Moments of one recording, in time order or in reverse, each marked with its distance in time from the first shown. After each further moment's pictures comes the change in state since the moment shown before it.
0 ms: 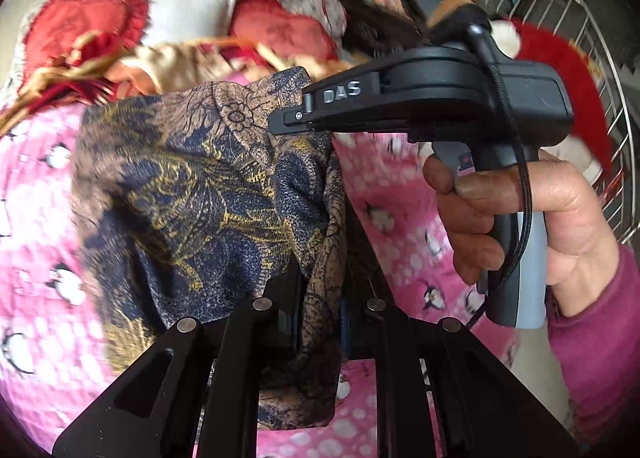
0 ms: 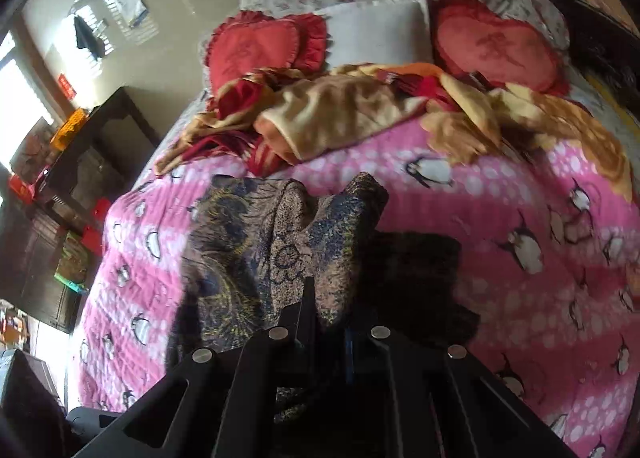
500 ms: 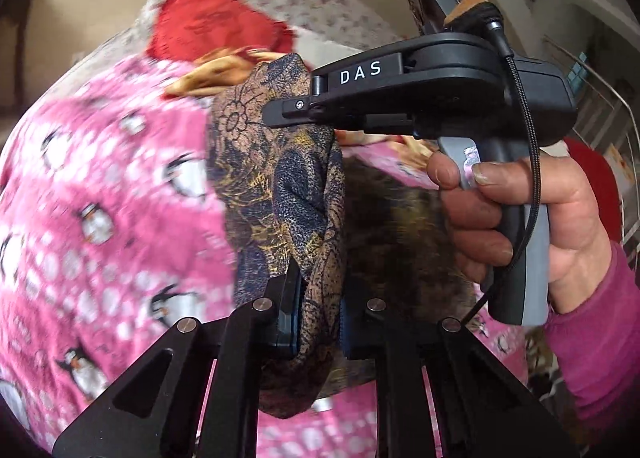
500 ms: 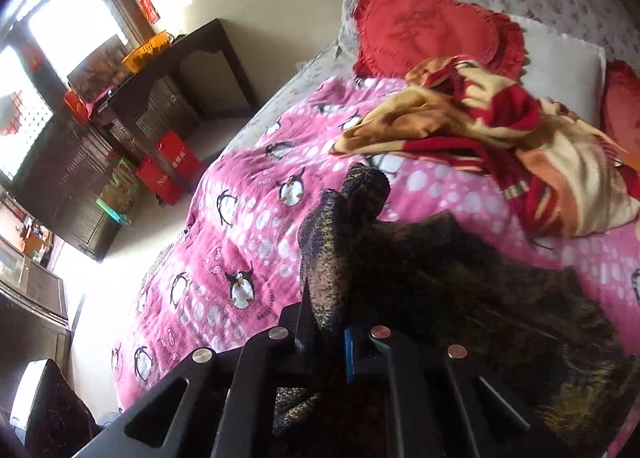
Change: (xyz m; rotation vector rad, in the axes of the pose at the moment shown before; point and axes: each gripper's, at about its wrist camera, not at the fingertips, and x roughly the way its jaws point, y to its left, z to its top) left arm -0.148 0.144 -0.058 -0.246 -0.222 0.093; right arm 0.086 0.250 0.041 -0.290 0.086 0.197
